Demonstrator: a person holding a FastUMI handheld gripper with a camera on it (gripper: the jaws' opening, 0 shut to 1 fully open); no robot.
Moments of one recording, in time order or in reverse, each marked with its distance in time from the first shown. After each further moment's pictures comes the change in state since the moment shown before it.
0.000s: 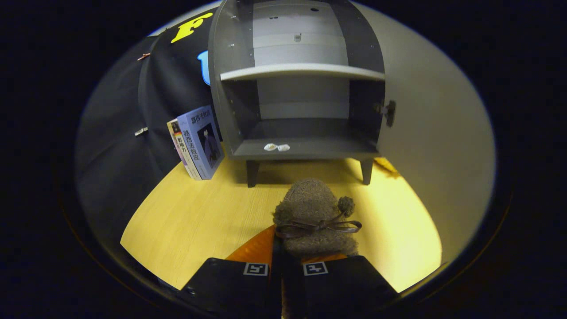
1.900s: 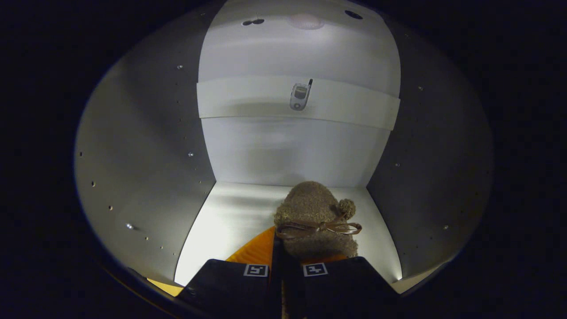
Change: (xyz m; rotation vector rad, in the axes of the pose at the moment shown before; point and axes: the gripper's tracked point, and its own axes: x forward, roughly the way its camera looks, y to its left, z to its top) arm 0.186 -0.018 0.381 -0.032 -0.011 -0.102
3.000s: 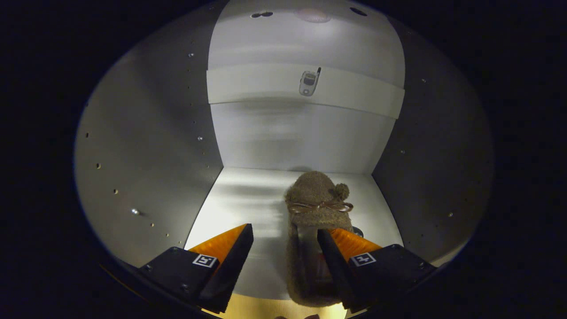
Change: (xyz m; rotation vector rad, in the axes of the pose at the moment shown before) arm -0.035 0.011 -0.022 -0.014 0.058 0.037
